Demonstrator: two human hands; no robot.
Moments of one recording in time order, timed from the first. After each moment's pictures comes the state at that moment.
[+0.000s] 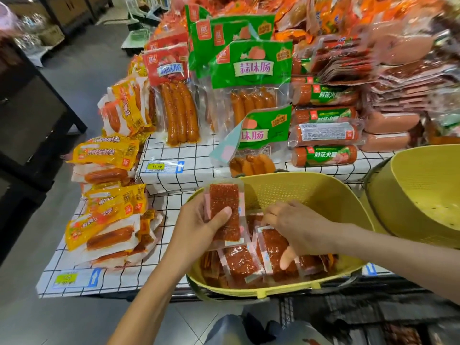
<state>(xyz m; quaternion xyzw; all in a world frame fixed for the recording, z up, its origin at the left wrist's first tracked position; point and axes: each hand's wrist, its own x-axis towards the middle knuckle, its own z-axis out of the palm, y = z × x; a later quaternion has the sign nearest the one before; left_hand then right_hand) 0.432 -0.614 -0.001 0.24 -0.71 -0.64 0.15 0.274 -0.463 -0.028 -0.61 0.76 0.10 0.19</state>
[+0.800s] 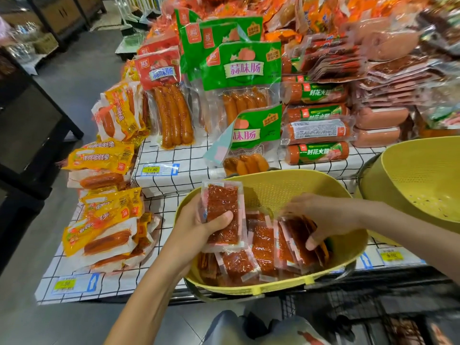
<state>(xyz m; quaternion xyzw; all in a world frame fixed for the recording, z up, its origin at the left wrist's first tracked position) 0.432 -0.613 0.002 0.26 -0.66 -0.70 0.07 0.229 -0.430 -0.007 -0.54 0.77 0.05 0.33</state>
